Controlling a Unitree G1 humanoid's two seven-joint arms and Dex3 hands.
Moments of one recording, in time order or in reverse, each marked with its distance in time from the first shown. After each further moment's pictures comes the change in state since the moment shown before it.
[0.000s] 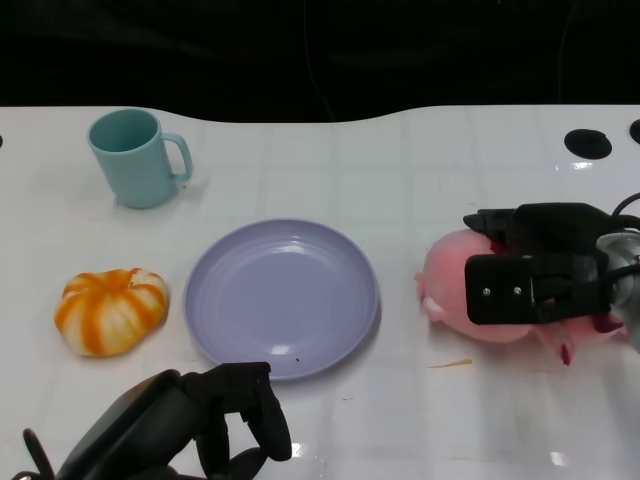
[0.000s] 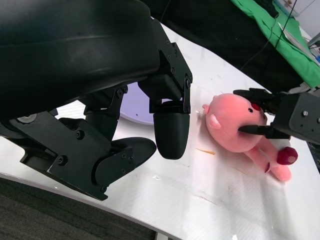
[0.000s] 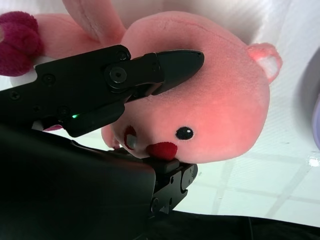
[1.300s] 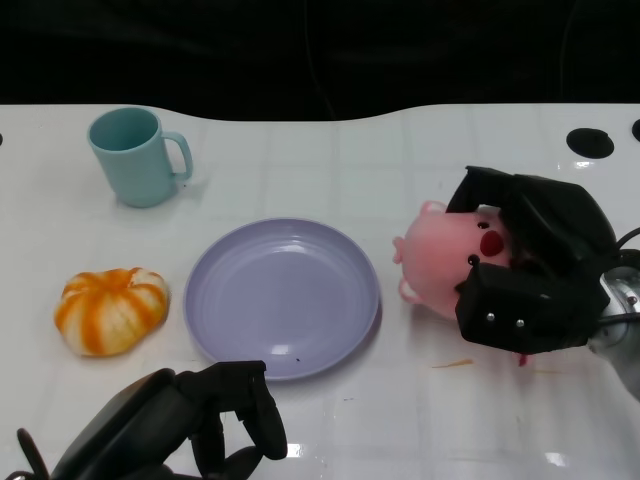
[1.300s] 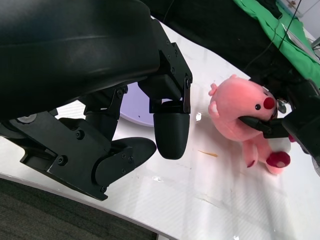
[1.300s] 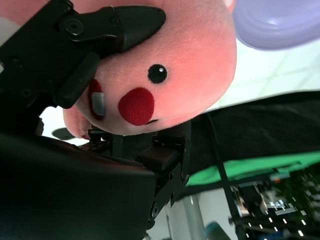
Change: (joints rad) left arm 0.004 0.008 0.010 -0.005 -0.008 0.004 0.000; right arm 0.123 0.054 -0.088 -0.063 0.117 -0.247 -0.520
